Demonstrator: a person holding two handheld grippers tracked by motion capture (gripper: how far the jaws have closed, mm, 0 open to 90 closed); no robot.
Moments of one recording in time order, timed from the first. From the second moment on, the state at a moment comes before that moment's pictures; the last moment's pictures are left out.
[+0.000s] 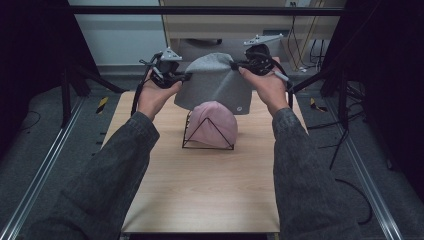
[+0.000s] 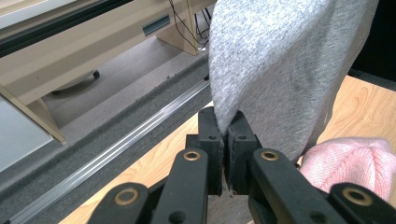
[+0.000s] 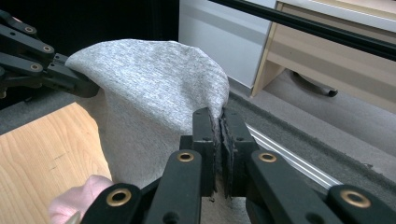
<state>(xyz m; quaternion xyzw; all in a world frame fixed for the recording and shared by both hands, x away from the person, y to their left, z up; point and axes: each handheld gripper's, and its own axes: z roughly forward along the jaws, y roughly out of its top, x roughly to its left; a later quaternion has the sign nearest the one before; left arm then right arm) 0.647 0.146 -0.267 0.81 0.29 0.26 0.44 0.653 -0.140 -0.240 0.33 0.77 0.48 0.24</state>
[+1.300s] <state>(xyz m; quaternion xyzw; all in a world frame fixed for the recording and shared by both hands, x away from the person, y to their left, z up) 0.640 0.159 -0.355 0.82 0.33 0.24 0.40 0.653 -0.116 -0.323 0.35 0.81 0.43 0.21</state>
